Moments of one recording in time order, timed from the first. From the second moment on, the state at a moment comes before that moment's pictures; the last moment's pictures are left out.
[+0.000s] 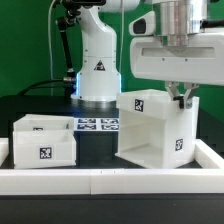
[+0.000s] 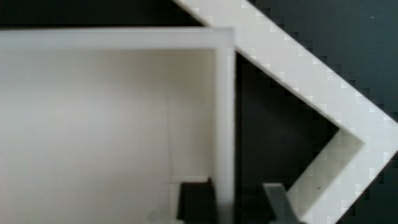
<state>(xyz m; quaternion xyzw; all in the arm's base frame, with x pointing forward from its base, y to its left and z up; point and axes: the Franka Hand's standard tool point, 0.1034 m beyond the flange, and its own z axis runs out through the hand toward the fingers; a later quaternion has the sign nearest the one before) 0.572 0.103 0.106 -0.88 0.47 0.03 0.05</state>
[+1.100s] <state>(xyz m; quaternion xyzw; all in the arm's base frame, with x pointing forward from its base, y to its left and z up) 0.613 0.095 0.106 -0.71 0.69 0.06 0.09</state>
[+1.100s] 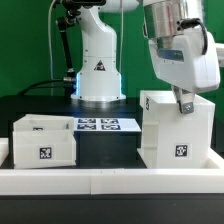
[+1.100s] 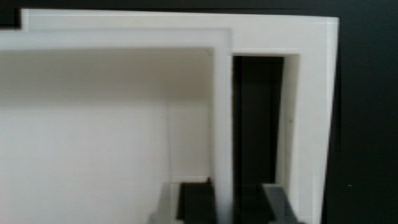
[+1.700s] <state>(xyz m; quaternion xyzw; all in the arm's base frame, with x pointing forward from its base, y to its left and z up) 0.649 0.095 0.109 -0.71 0.69 0.06 0.09</state>
